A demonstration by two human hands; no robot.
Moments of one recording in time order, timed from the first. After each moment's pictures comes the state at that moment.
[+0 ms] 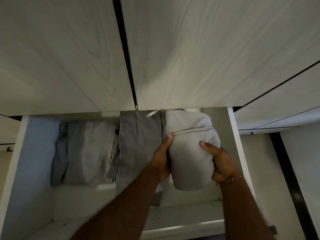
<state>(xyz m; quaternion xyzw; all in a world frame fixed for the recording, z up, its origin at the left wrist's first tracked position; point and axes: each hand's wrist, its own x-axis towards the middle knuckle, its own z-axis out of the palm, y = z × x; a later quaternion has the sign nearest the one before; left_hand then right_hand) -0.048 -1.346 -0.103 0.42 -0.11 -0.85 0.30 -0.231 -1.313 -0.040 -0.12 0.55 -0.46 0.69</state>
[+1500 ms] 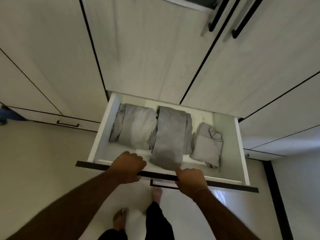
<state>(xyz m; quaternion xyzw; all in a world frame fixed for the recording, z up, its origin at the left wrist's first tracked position) 0.250 -1.177 -0.008 0.43 -0.88 -0.13 -0.14 -0.040 -1.141 0.007 -0.78 0.57 0.24 0.13</state>
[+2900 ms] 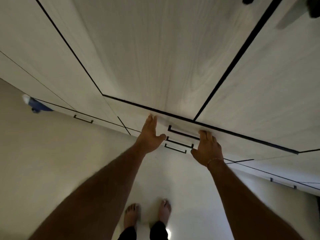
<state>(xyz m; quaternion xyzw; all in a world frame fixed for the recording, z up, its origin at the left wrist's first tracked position) 0.163 -1.393 -0.067 0.71 -0.55 -0.39 0.18 -0.087 -1.412 -0.065 -0.72 0.66 0.05 0.20</state>
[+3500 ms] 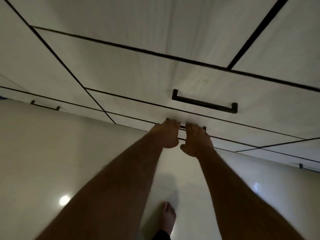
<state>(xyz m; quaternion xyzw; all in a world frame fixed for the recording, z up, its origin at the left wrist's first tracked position) 0.110 -1.438 -0.306 0.57 -0.76 -0.31 -0.10 -0.051 -1.429 -0.318 -0.73 0.63 0.17 0.21</state>
